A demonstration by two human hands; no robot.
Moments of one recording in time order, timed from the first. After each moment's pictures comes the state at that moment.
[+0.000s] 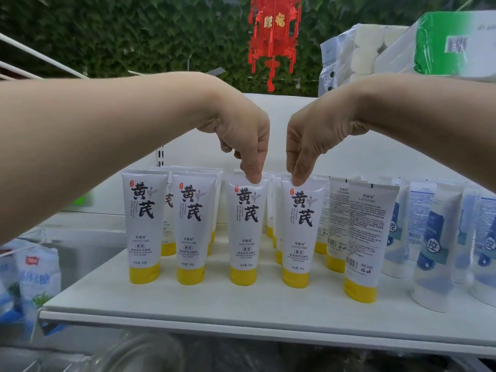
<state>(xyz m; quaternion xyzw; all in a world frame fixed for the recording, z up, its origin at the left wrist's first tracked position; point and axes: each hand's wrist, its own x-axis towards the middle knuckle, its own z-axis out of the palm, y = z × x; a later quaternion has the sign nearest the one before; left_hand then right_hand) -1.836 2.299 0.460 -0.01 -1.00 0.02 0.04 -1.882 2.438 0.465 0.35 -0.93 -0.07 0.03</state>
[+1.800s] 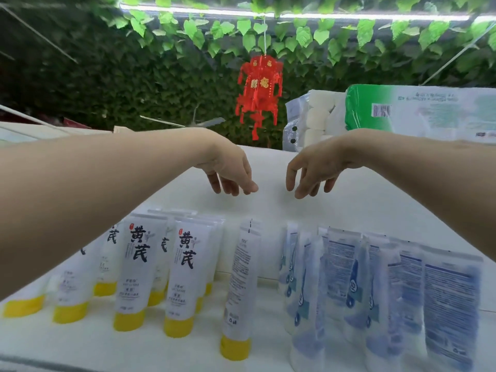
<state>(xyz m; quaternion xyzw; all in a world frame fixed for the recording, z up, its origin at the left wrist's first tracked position) -1.927 2.397 0.485 0.06 -0.99 -0.11 0.10 -2.007 2.583 0.508 0.37 -0.92 0.01 0.07</state>
